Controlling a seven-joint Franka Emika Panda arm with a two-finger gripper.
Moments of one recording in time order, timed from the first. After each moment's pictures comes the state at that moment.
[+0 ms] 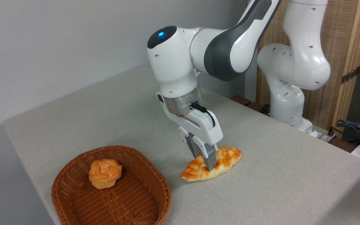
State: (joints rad) arm -0.14 -0.20 0.15 -2.34 0.15 2.01 0.81
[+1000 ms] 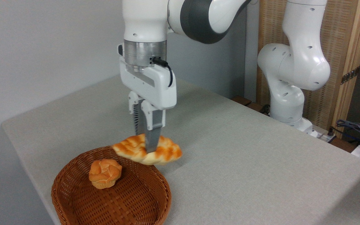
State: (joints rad) arm -0.15 -0.17 0.10 -2.09 0.06 2.18 0.81
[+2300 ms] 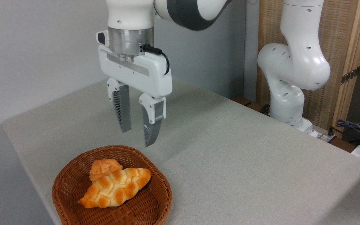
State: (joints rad) arm -0.15 -0.11 0.10 -1.90 0.00 1.95 0.62
